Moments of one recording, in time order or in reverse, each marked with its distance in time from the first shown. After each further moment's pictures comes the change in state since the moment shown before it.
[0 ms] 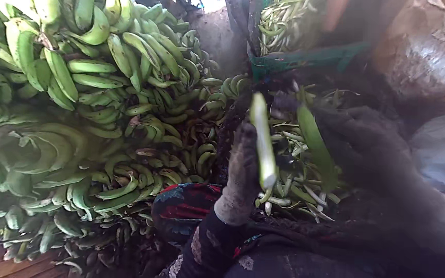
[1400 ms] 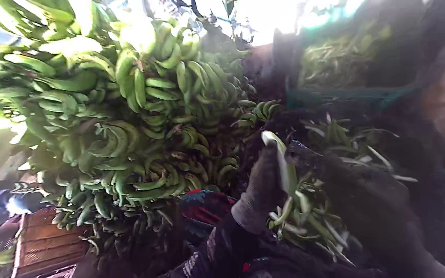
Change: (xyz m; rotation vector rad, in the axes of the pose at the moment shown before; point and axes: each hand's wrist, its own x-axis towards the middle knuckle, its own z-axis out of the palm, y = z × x) left_hand -0.001 -0.009 -0.043 -0.032 -0.030 -0.006; right_hand -0.020 -0.019 0.024 -0.027 0.135 -0.035
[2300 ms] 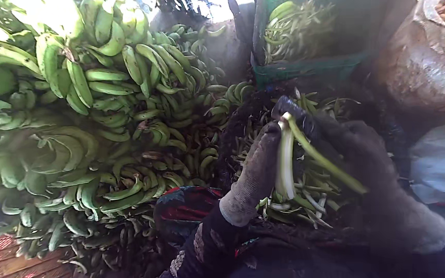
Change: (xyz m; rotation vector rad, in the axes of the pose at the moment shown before) left_hand 0.007 0.018 0.067 0.352 -0.158 0.065; right_hand 0.013 0.023 -0.008 0.031 -0.055 0.085
